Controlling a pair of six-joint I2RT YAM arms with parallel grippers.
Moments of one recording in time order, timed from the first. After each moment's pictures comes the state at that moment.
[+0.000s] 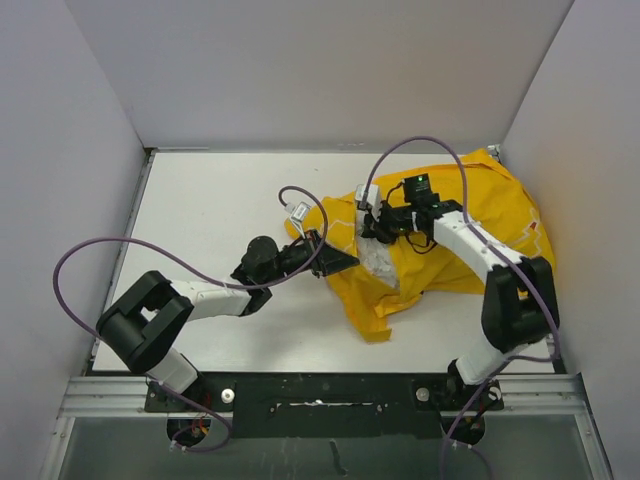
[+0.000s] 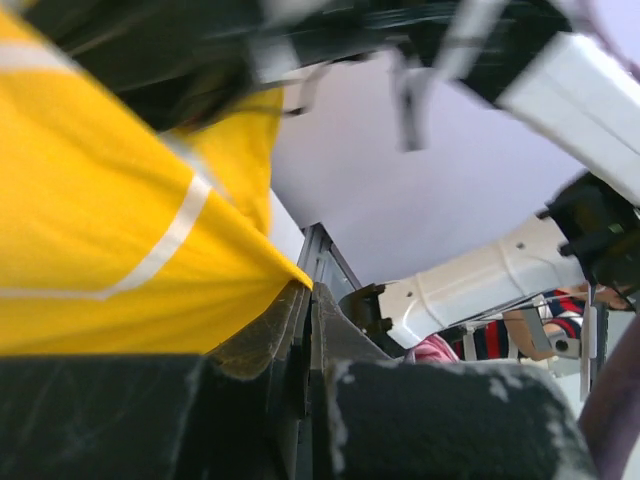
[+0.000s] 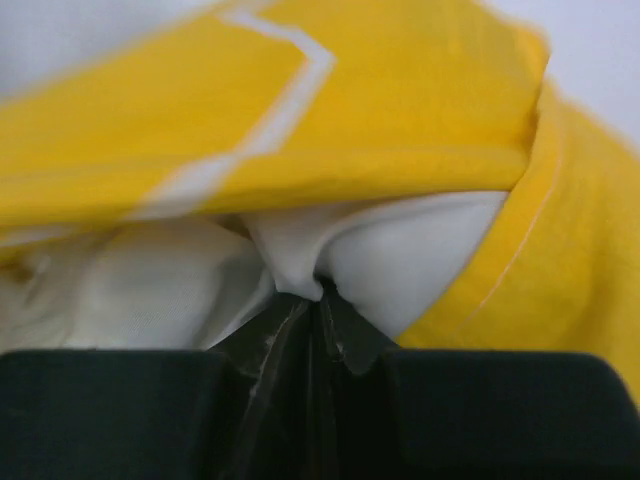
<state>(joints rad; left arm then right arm) -0.76 1.57 0.63 1.03 0.47 -1.11 0.30 1.54 1.19 -0.49 -0.74 -0.87</state>
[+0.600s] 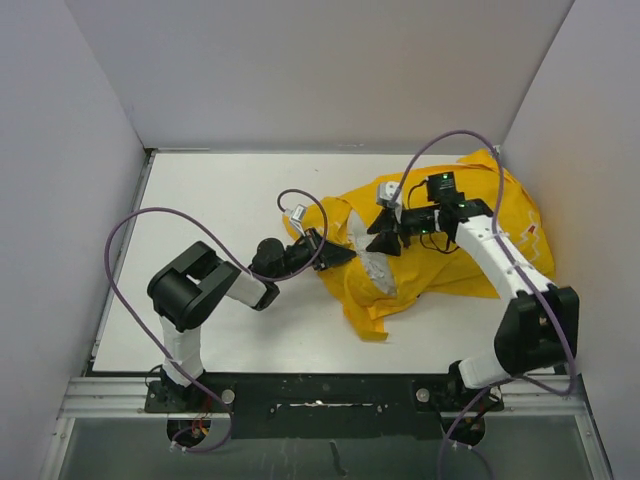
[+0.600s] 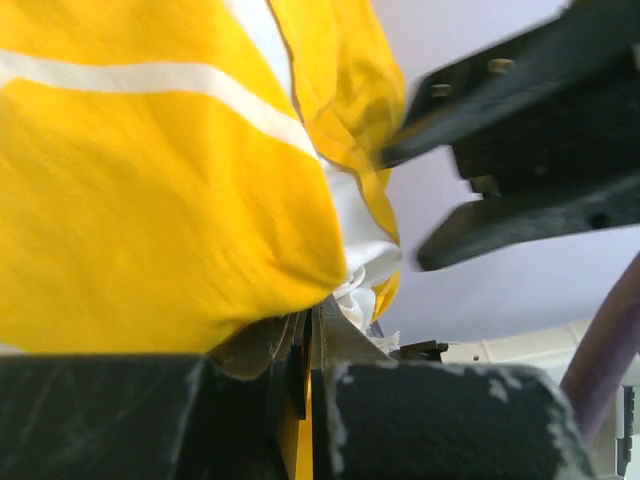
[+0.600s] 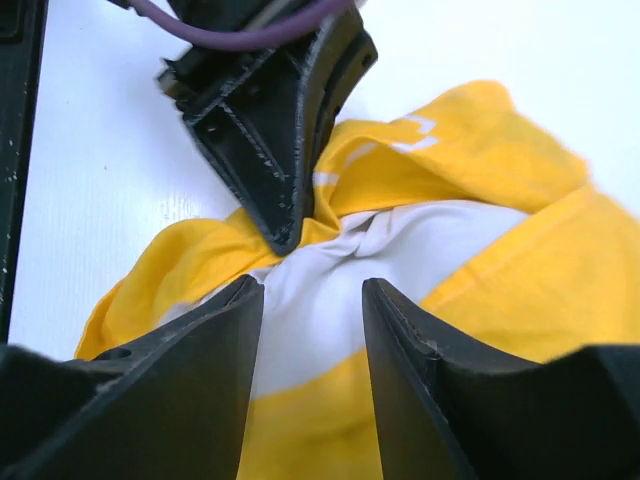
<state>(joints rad) -0.68 1.92 0.69 1.32 0.45 -1.21 0.23 1.55 1.19 -0.61 -1.03 -0.85</state>
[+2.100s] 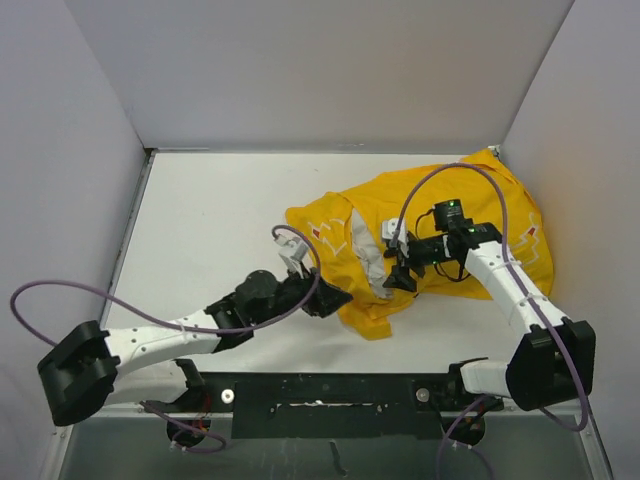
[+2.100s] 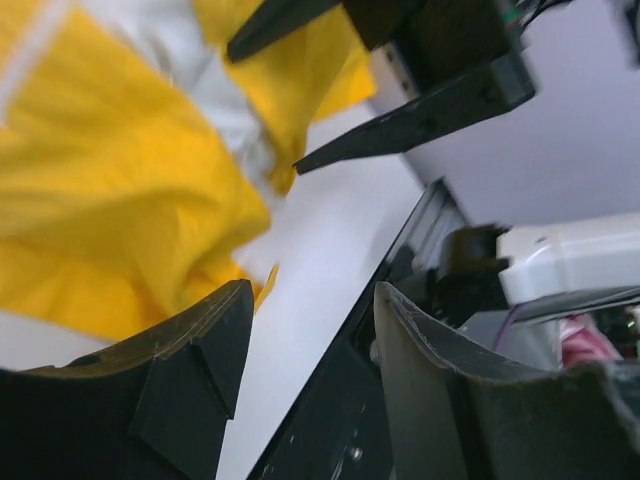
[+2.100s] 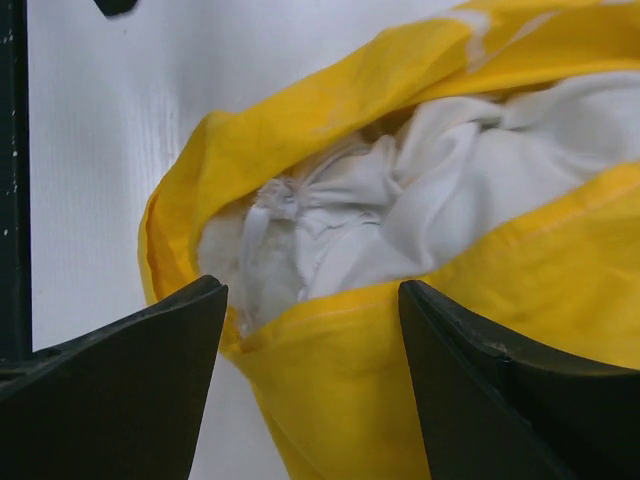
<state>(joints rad) -0.95 1.09 0.49 0.56 0.10 -0.78 0.20 1.26 1.03 -0.85 -0.89 -1.10</state>
